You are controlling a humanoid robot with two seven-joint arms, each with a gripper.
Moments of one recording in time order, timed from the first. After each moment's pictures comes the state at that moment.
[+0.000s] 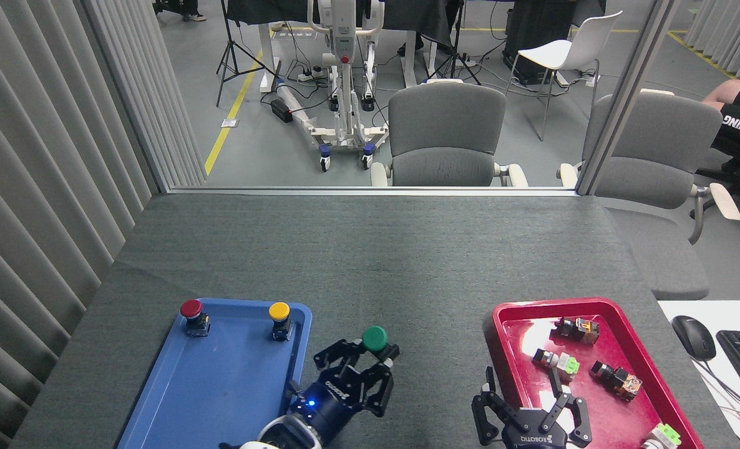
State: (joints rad) left arm -0.28 -0.10 -0.31 -1.03 -1.50 -0.46 0.32; right arm 0.18 0.09 0.05 -1.58 1.61 0.09 -0.22
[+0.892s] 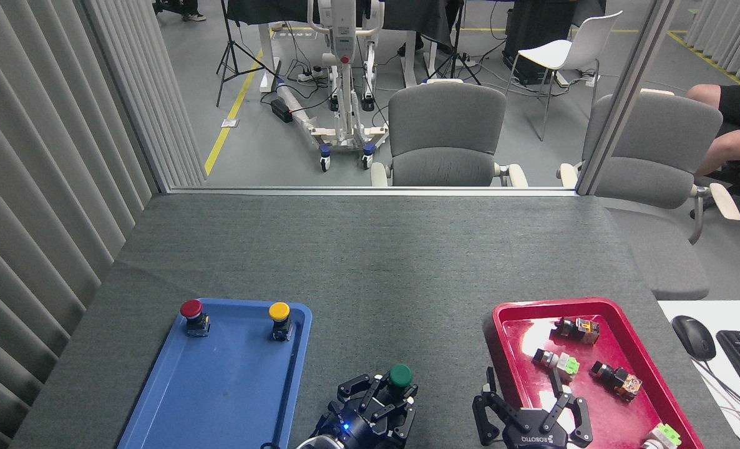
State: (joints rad) left arm -0.37 -0.13 -0.52 -0.73 -1.48 -0.23 0.33; right arm 0.18 0.09 0.05 -1.58 1.61 0.09 -0.22
